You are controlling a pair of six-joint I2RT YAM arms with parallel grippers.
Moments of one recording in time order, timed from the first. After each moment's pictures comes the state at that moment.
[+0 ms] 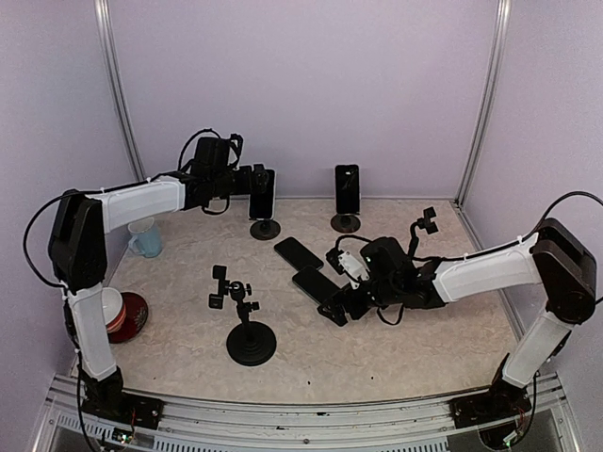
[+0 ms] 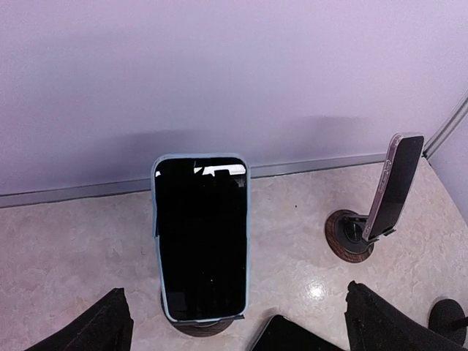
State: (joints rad) left arm -0.47 1.99 1.65 -0.07 -0.08 -0.27; right arm 0.86 1.66 0.82 0.12 -0.11 0.15
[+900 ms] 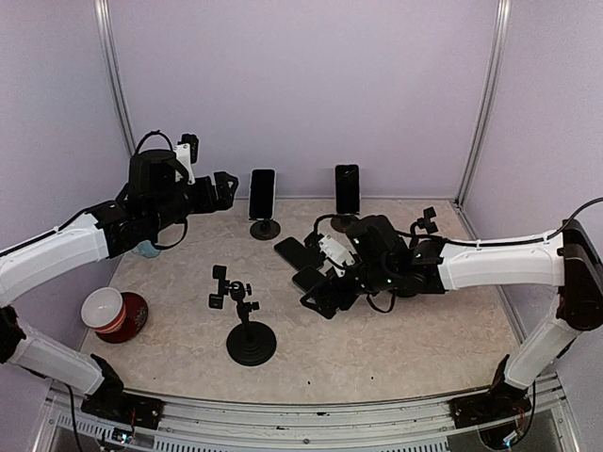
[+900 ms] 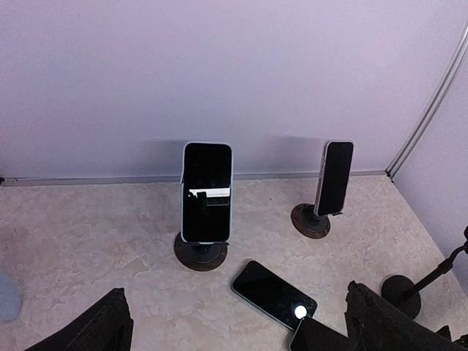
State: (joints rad) left arm -0.62 1.31 1.09 -0.05 -0.27 -0.31; right arm 0.95 1.58 1.03 -0.12 -0.09 0.08
